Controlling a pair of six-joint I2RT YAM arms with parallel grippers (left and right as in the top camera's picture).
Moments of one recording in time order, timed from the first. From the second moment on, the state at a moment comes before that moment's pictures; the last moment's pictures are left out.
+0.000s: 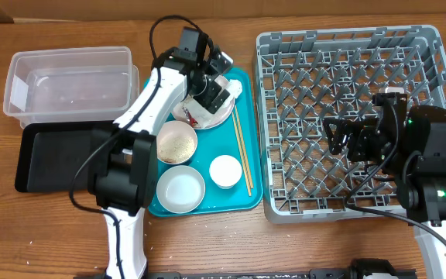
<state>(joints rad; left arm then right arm) -0.29 2.19 1.75 -0.72 0.13 0.43 -0.03 0.99 0.99 -0.70 -0.36 0.12</state>
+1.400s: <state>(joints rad) 0.14 2.14 2.04 -1.01 -0.15 -0.22 -0.03 0.99 0.99 -0.70 -0.36 0.12</state>
